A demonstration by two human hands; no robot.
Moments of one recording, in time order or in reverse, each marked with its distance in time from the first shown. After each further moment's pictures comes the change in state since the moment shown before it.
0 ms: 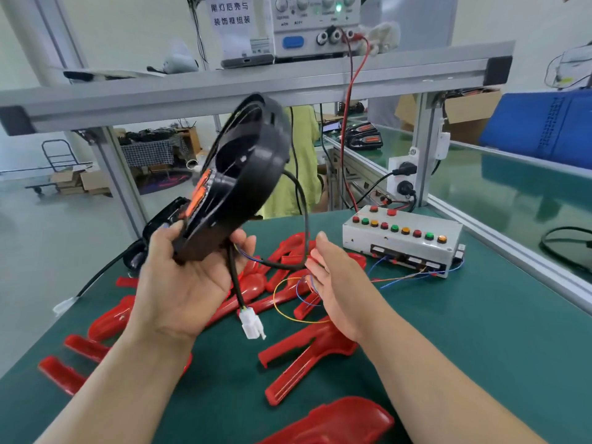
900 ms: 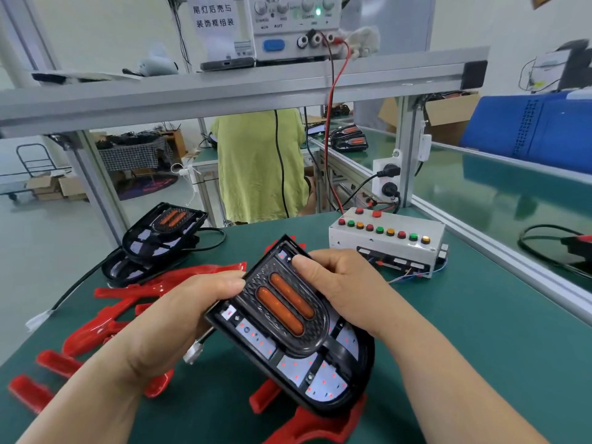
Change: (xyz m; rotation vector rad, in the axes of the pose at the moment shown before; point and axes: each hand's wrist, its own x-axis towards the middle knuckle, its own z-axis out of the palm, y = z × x) left_hand -0.007 -0.013 -0.031 0.828 -0.273 -0.297; right_hand -0.021 -0.025 -0.031 -0.733 -0.169 -0.374
